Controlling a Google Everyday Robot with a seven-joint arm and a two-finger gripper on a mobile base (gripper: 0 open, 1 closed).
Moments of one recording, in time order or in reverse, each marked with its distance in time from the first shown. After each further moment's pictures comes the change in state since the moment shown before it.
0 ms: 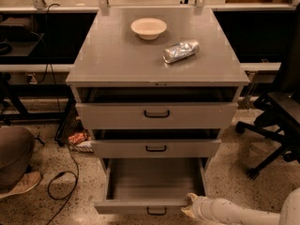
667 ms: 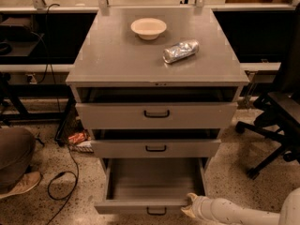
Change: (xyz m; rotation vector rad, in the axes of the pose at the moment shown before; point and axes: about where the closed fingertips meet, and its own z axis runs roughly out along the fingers) arm -0.001 0.003 0.002 -0.005 -0.001 0.000
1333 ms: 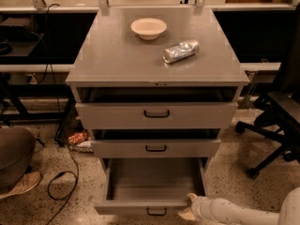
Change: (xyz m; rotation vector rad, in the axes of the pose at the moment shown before) arm -0.001 0.001 0.001 -0.003 -0.001 0.000
